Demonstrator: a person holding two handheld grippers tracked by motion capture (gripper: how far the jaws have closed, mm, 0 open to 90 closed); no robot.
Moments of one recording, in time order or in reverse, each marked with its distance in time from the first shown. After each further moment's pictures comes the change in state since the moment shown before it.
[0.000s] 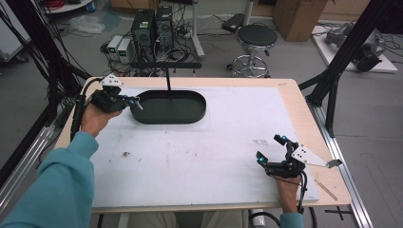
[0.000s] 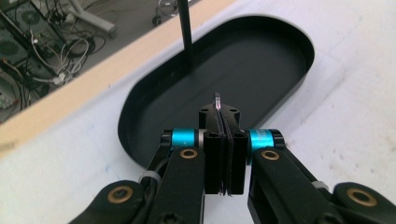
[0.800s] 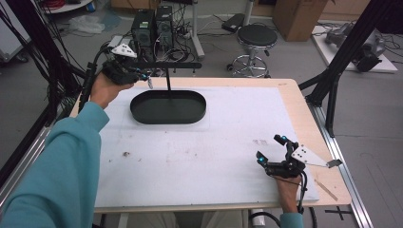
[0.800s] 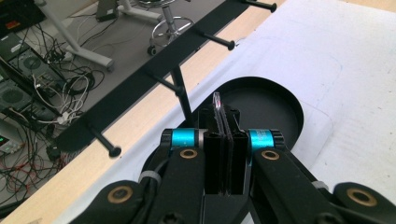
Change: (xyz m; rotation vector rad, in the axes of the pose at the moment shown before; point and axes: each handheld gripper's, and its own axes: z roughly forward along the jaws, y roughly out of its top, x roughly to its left) left arm 0.005 0.083 0.006 -0.039 -0.034 0.095; right arm 0.000 0.000 0.000 0.001 0.000 0.003
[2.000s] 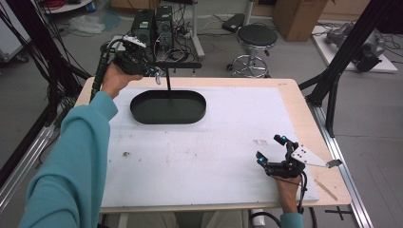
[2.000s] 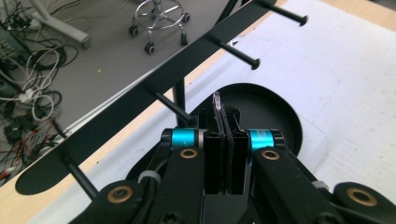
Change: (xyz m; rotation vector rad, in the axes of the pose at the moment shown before) left arm 0.026 0.013 0.040 0.065 -0.069 -0.147; right arm 0.000 0.000 0.000 -0.003 0.000 -0.008
